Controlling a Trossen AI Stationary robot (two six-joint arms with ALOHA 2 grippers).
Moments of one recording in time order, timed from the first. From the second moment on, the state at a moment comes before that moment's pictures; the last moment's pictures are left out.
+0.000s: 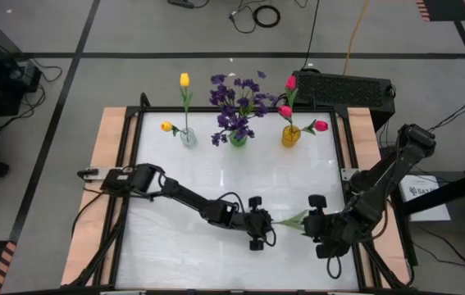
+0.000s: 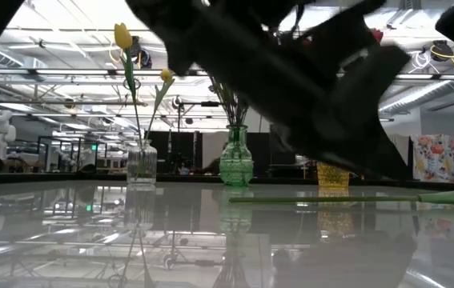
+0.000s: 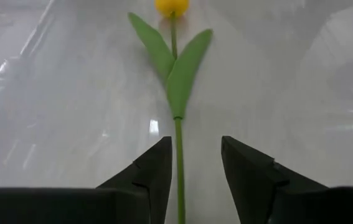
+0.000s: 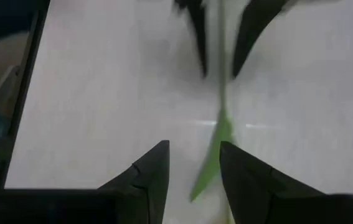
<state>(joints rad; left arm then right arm) -0.31 2.28 1.53 0.12 -0.24 -0.14 0.85 1.28 0.91 -0.75 0.37 0.73</state>
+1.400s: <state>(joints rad) -0.33 1.93 1.56 -0.55 -0.44 -0.23 0.85 1.16 0.91 -0.66 0.73 0.61</state>
